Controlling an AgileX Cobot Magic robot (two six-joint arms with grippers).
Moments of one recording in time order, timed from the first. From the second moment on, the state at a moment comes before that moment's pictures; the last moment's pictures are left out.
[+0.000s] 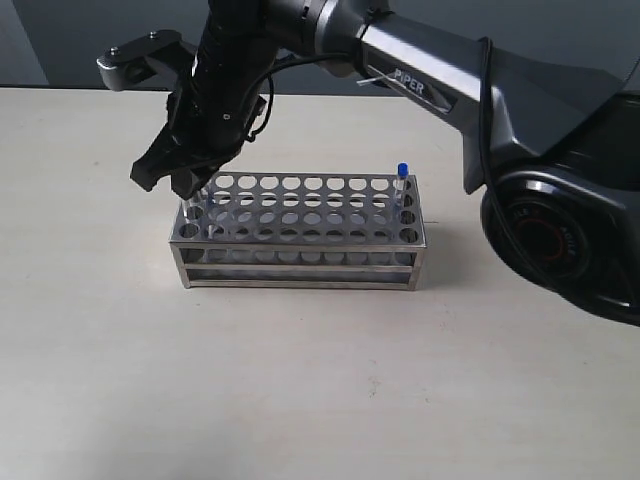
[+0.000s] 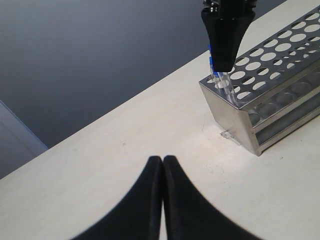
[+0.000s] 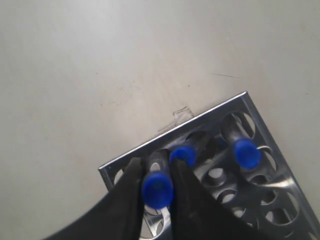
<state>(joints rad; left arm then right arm) -0.28 0.00 0.01 0.56 0.30 -0.12 0.90 2.39 -2.29 0.31 1.20 -0.38</state>
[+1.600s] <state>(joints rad) -0.28 0.00 0.01 0.56 0.30 -0.12 0.96 2.40 -2.30 0.15 1.20 -0.30</state>
